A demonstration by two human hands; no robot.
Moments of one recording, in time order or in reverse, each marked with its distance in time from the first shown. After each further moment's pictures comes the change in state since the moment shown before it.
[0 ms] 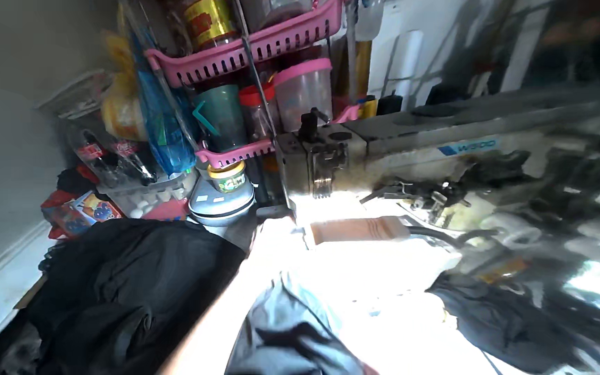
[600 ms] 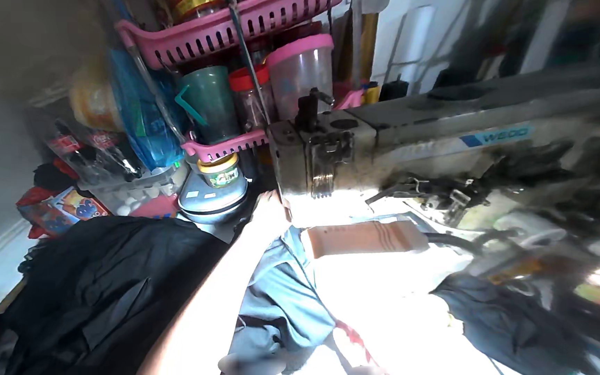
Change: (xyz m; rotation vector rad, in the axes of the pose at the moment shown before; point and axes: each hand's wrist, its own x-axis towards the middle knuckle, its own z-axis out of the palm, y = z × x) left_hand 0.026 0.027 -0.029 0.002 0.108 0.071; right_hand 0.045 -0.024 0.003 -0.005 0.036 -0.190
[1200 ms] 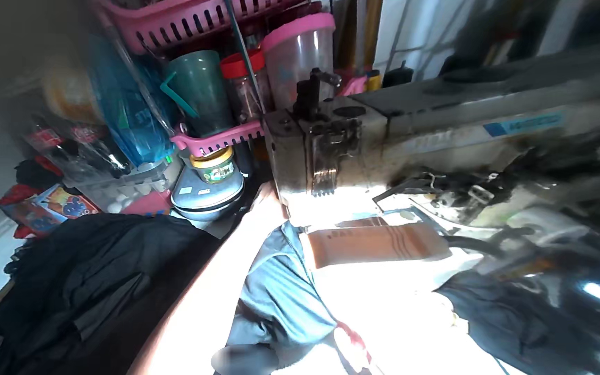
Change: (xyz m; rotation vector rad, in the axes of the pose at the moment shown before) left_hand 0.014 -0.024 0.023 -0.042 0.141 0.262; right_hand 0.000 -0.008 0.008 -0.027 0.065 0.001
